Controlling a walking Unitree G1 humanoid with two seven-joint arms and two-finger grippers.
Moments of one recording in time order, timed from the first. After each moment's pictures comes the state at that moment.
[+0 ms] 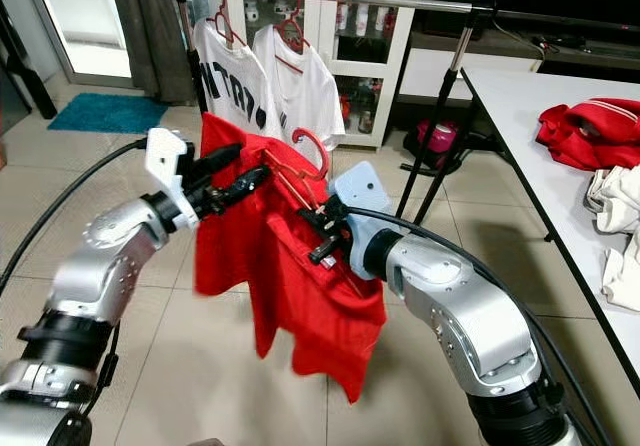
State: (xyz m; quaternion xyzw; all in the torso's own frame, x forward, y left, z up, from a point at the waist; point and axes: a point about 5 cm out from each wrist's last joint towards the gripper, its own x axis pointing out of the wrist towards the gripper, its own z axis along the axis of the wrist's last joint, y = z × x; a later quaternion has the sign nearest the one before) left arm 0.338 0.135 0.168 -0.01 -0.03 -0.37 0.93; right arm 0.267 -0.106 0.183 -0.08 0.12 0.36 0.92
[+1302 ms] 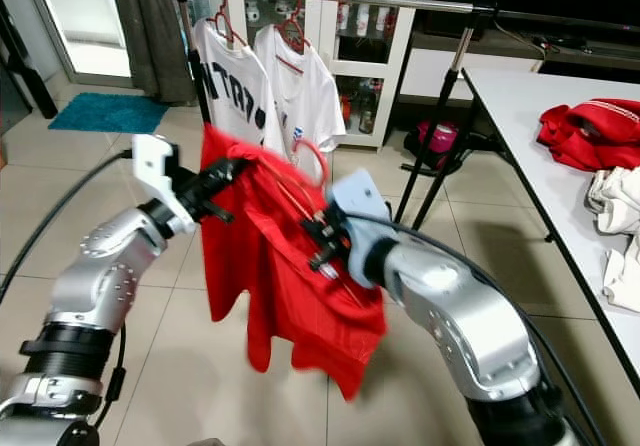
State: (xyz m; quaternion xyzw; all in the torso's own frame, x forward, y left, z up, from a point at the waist) left arm 0.332 0.147 0.165 -0.10 -0.03 -0.32 0.94; right arm 0.263 -0.113 0.167 -0.08 0.17 0.33 0.92
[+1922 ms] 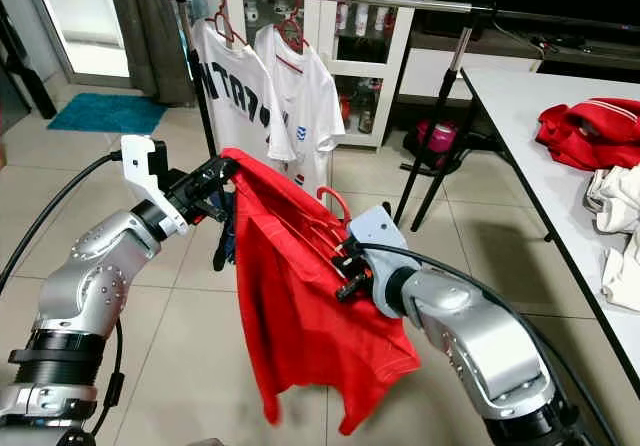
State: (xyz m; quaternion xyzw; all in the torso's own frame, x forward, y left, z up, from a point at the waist) left arm 0.325 0.149 0.166 -0.13 -0.02 -0.32 0.94; right arm 0.254 -0.132 0.138 -0.12 0.26 0.29 0.92
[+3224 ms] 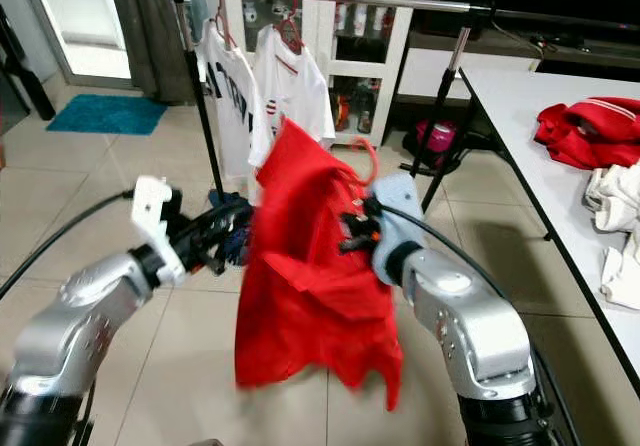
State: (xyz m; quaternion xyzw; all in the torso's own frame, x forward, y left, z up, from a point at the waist) left arm 0.281 0.150 0.140 -0.07 0.06 -0.32 0.94; right arm 0.278 -0.140 0.148 -0.02 0.18 0.18 0.97
